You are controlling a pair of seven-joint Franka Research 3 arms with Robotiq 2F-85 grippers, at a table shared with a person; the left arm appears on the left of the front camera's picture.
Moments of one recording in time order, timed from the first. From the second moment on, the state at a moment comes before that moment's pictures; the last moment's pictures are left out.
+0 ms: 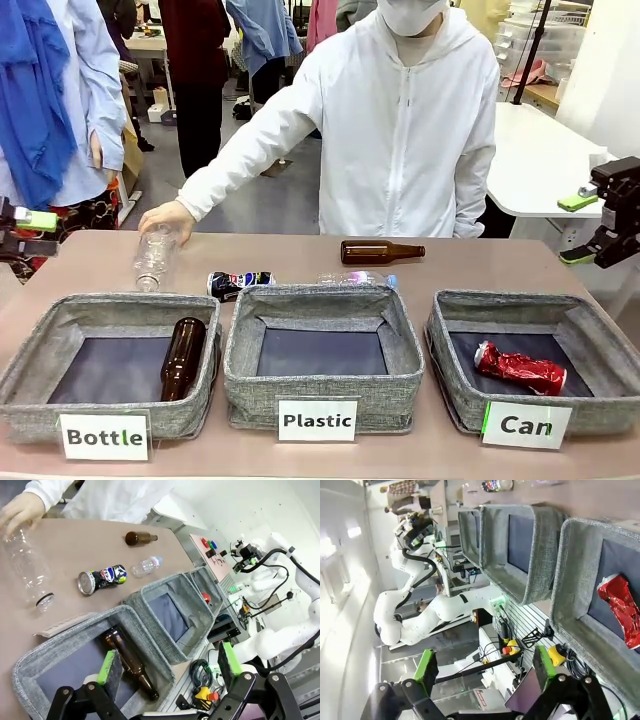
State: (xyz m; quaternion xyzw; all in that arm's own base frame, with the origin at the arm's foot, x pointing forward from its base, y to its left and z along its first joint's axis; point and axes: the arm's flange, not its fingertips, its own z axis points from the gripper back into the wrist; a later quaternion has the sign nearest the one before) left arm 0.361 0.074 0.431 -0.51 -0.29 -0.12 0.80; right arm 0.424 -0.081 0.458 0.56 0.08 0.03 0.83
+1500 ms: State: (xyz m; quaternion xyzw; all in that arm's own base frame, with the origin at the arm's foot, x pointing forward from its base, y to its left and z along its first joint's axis) left arm 0.510 0.008 0.417 -0.52 -0.12 -0.25 0.81; right arm 0.424 -0.083 0.458 0.56 0.08 0.03 0.83
